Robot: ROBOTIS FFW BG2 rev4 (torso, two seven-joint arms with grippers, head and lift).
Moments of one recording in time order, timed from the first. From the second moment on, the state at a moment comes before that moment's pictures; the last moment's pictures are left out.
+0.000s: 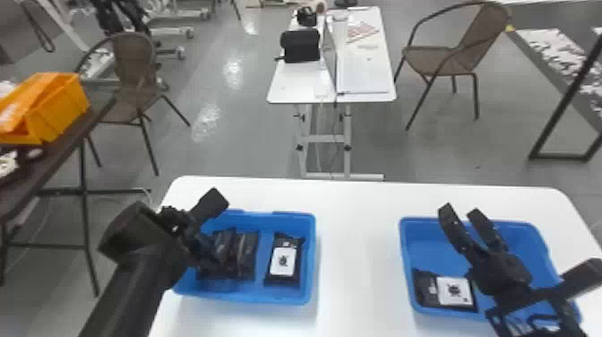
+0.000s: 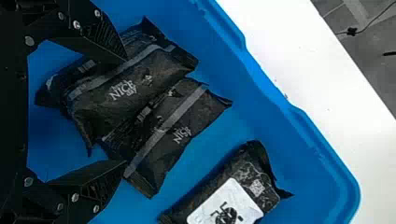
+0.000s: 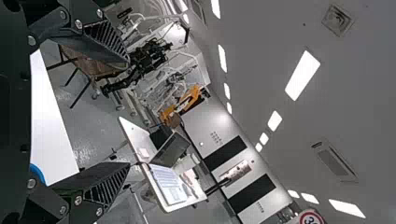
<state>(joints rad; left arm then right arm) -0.43 0.14 0.13 -0.87 -0.94 0.41 -0.98 0.09 -0.04 -0.06 -1.26 -0.66 -0.24 0.64</state>
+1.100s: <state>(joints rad) -0.13 0.08 0.14 -1.52 -1.06 0.37 -1.10 0.10 -0.04 -0.05 -1.27 -0.67 -0.24 0.66</state>
